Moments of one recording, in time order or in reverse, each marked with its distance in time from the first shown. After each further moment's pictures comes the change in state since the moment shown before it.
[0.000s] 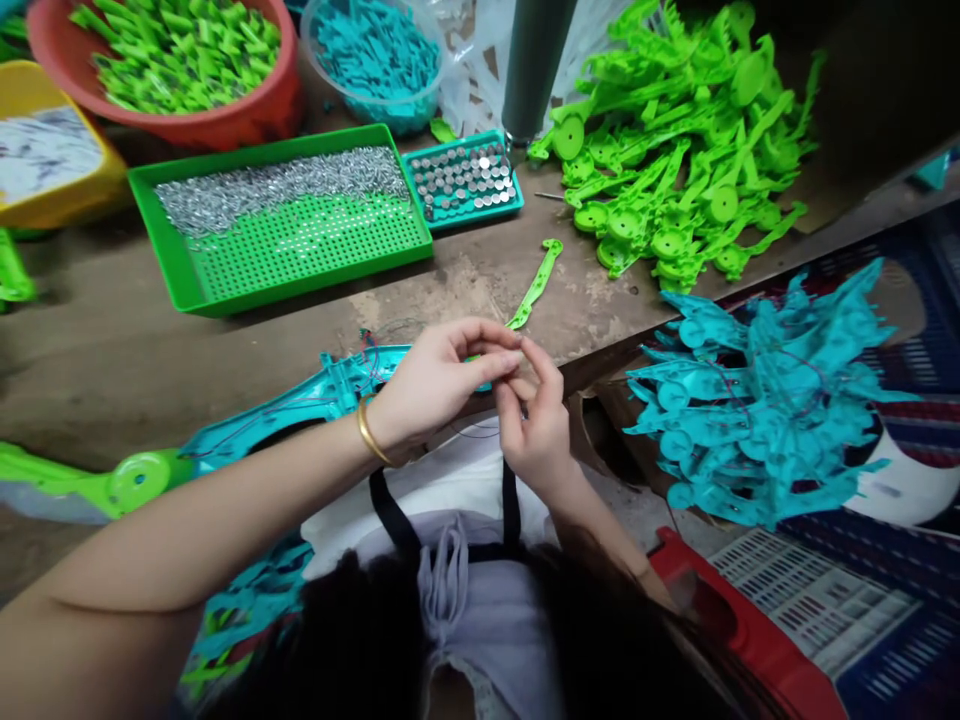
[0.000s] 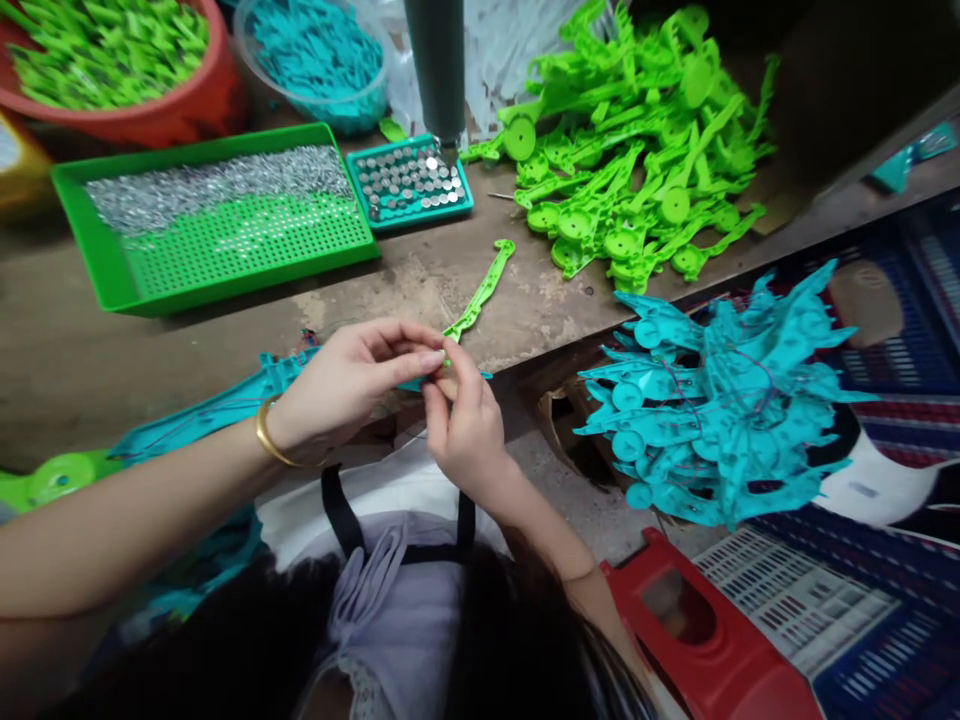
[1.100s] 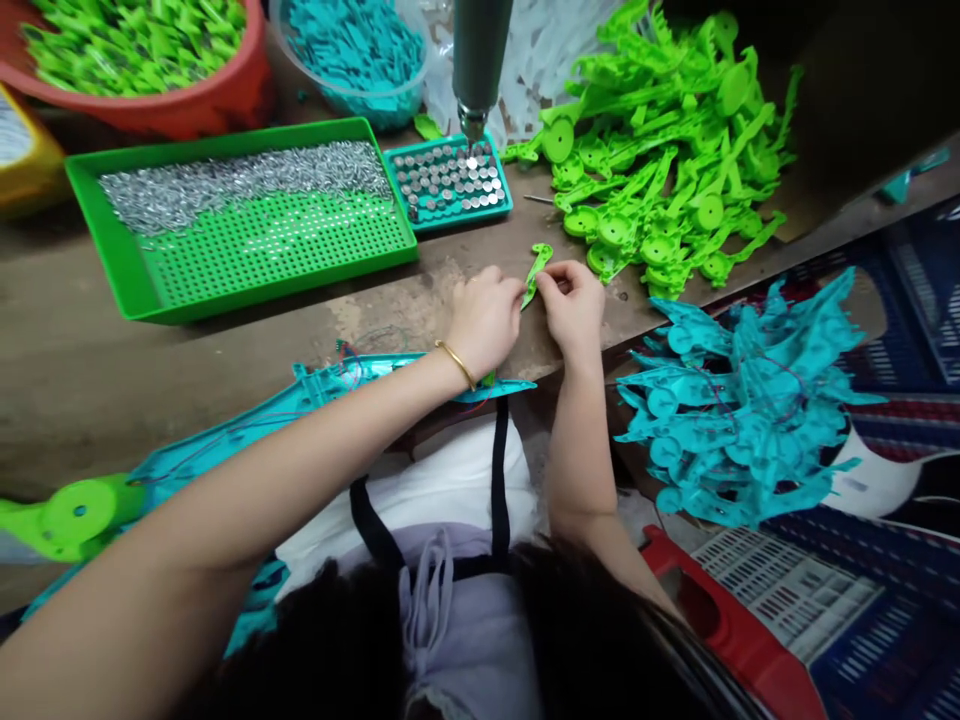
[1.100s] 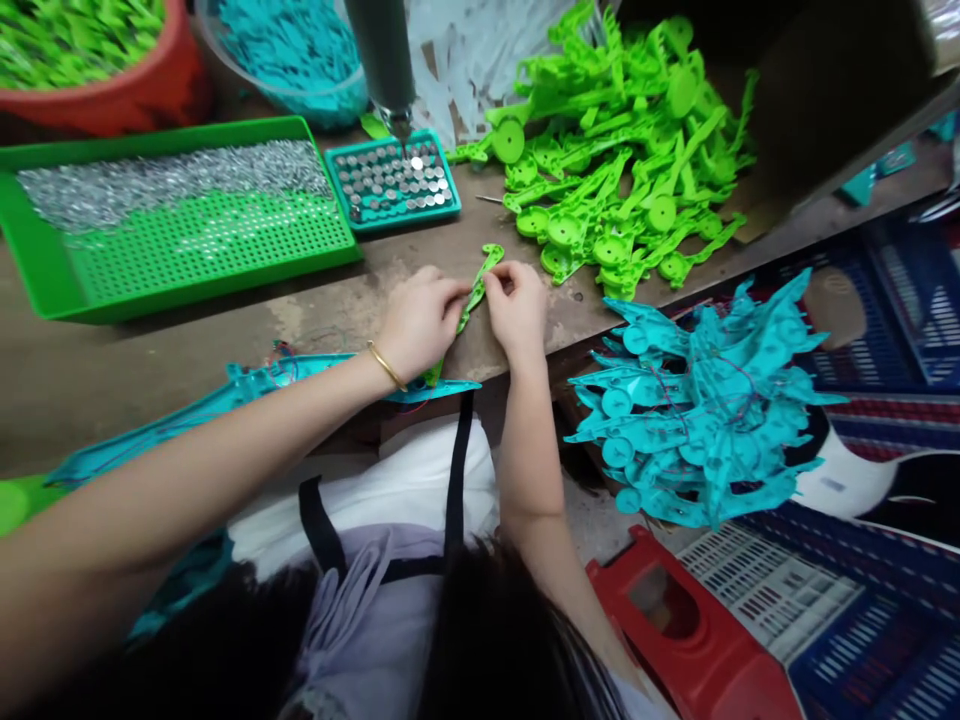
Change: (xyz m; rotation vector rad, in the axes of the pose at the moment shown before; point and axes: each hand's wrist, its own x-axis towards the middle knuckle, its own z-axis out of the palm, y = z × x) left_hand 0.089 -0.021 0.023 1.202 0.167 0.270; right_hand 0.131 0.102 -0.023 -0.158 0.130 0.225
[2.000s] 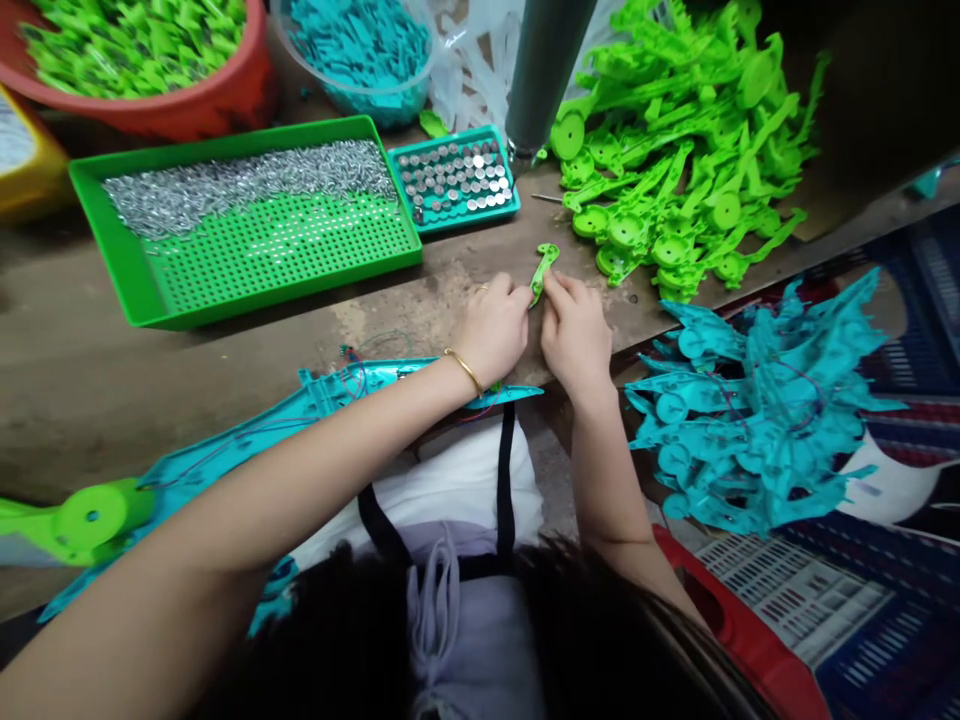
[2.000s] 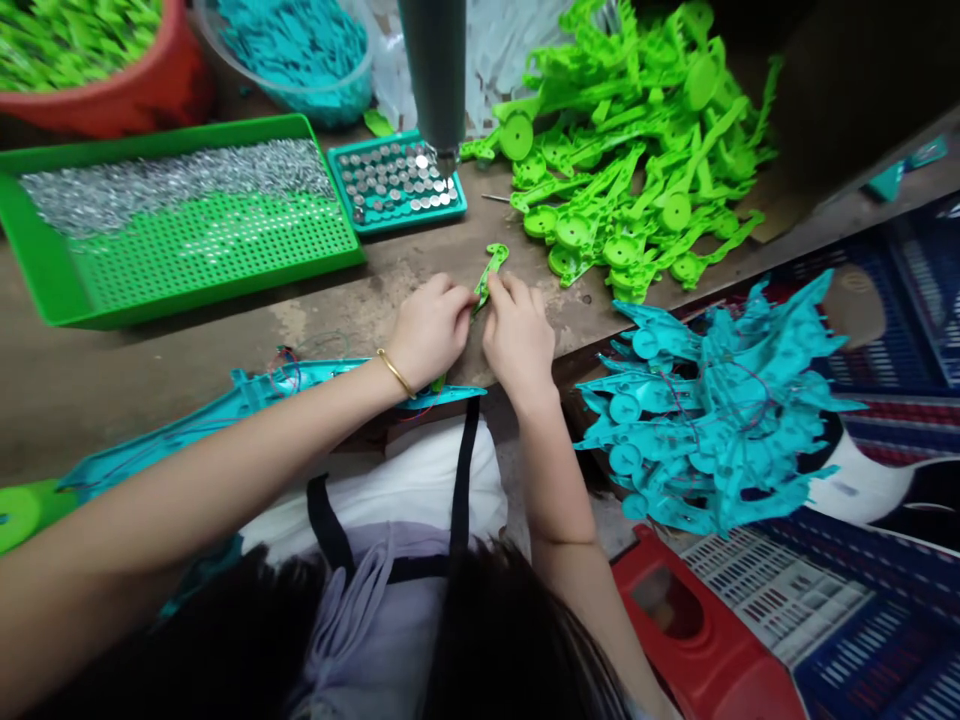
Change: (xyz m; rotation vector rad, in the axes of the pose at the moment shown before) left_hand 0.000 -0.001 0.010 0.028 -0.015 0.046; right_hand -0.040 -0.023 -0.013 -0.498 -0.183 -0.194
